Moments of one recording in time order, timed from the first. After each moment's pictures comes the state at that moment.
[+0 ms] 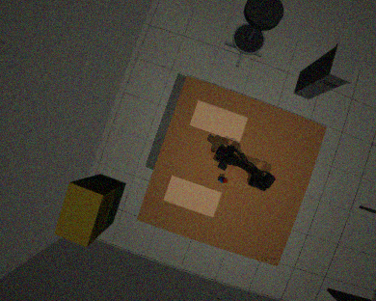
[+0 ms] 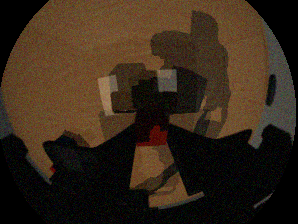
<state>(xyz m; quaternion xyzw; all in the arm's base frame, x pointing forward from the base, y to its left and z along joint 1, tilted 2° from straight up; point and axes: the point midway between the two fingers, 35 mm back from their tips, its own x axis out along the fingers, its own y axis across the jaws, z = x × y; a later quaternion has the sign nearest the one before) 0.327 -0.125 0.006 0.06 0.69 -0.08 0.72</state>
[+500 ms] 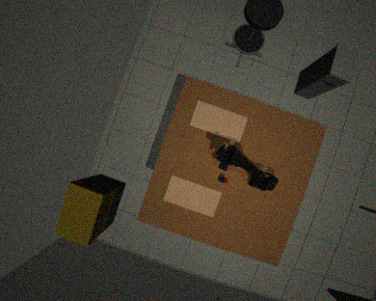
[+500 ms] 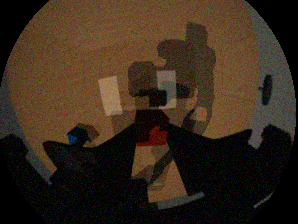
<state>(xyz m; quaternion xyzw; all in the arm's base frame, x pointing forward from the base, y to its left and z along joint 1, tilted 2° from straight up) 0.328 -0.126 0.053 0.06 0.68 -0.08 0.72</state>
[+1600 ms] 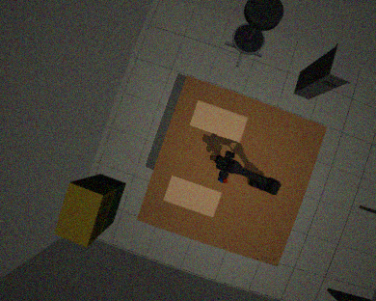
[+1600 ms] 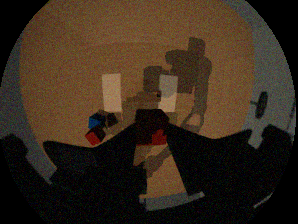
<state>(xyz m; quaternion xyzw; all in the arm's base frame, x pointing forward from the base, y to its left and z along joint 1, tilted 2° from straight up) 0.332 -0.078 0.101 0.01 0.68 -0.03 0.73</state>
